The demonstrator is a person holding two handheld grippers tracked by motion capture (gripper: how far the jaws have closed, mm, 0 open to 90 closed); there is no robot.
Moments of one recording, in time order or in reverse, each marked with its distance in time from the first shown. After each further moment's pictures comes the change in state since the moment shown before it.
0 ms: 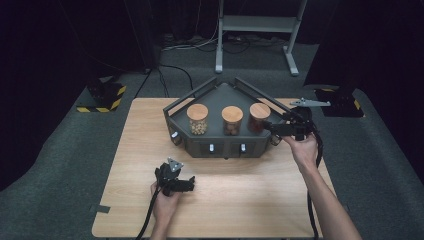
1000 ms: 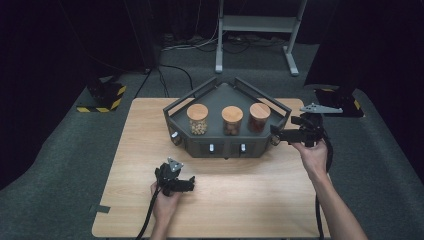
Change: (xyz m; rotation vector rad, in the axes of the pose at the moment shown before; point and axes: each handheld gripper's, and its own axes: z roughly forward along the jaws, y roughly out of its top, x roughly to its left) left arm 0.000 0.000 0.000 0.000 0.000 0.000; right arm -0.003 -0.016 -0.025 -0.023 -0.015 -0.027
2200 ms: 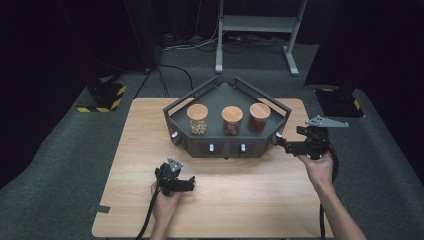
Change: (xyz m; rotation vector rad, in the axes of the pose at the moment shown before) left arm 0.000 0.000 0.000 0.000 0.000 0.000; right arm 0.001 -0.033 -0.015 -0.005 -0.025 -0.023
